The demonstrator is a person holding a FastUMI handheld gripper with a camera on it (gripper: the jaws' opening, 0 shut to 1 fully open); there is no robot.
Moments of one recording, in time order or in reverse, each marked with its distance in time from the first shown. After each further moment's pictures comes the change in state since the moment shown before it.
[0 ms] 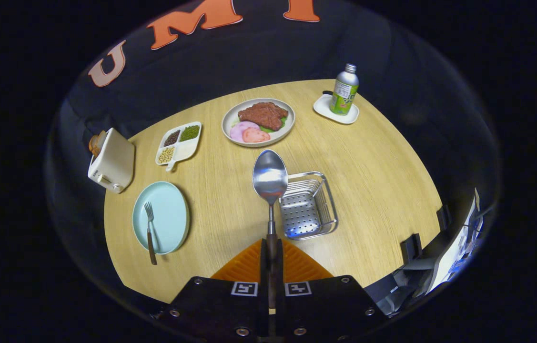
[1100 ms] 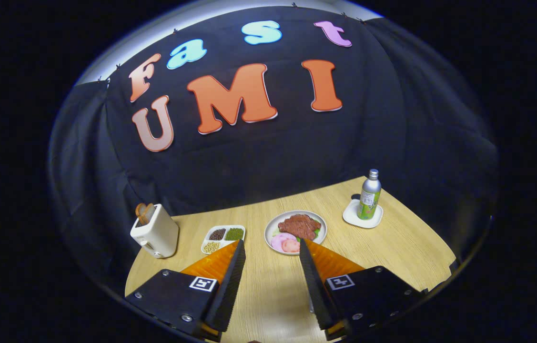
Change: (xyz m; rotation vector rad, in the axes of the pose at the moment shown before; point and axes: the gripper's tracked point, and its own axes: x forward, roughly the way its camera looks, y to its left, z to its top) arm -0.095 0.083 0.169 -0.039 -0.750 0.236
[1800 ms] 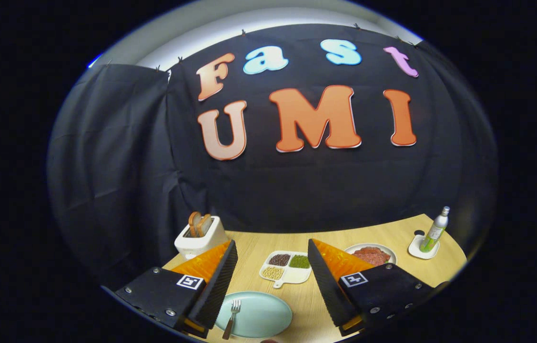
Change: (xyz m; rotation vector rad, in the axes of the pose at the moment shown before) arm 0.028 0.182 -0.018 -0.156 -0.045 0.264
